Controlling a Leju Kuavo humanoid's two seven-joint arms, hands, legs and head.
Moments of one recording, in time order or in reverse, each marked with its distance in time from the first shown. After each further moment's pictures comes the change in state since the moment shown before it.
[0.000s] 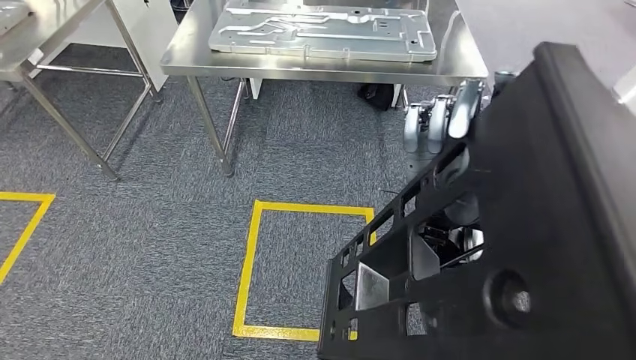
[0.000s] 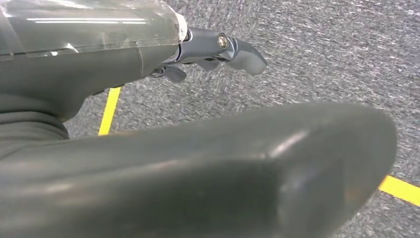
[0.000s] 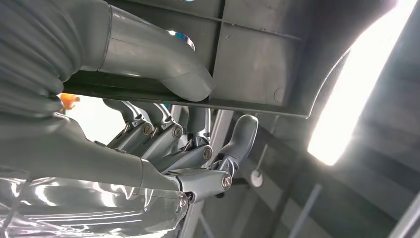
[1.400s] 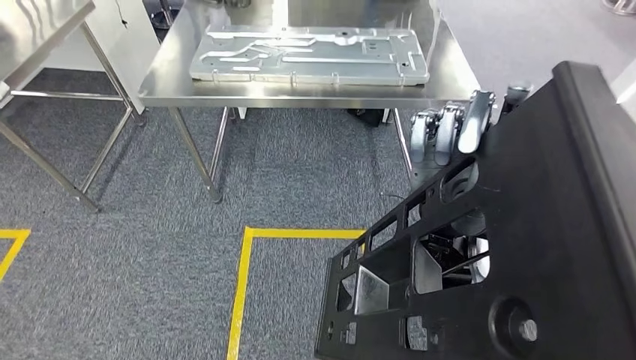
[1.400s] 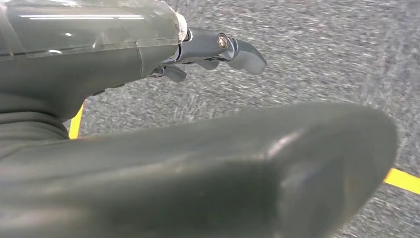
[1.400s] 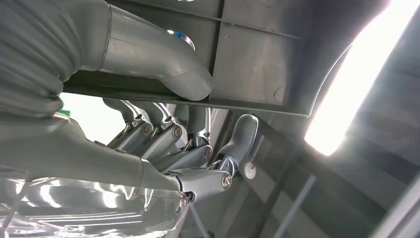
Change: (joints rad) left arm 0.010 0.007 -0.001 0.000 -0.016 -0.021 -0.014; right arm 0.020 -0.003 -0.008 -0.021 0.009 0.014 -0.010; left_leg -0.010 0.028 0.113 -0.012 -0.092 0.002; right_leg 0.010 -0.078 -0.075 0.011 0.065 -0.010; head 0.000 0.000
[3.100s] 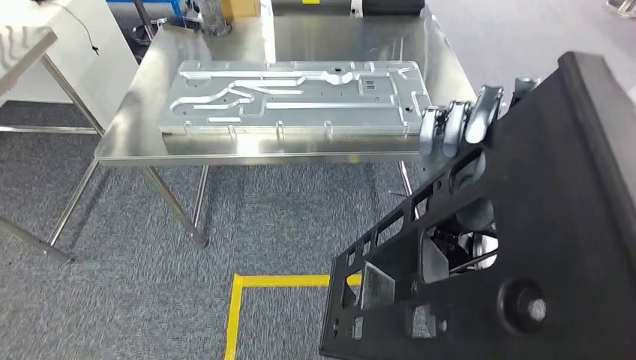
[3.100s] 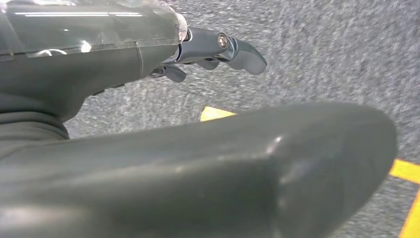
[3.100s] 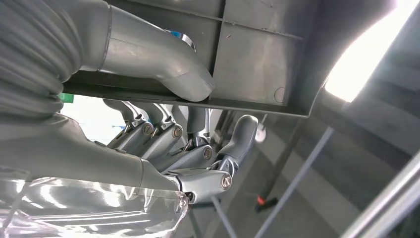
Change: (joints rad) left arm 0.000 0.000 -0.013 0.000 -0.010 0.004 -0.007; right arm 0.006 0.000 -0.025 -0.008 0.016 -0.010 0.001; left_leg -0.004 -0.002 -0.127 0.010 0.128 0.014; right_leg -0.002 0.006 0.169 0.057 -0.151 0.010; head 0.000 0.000
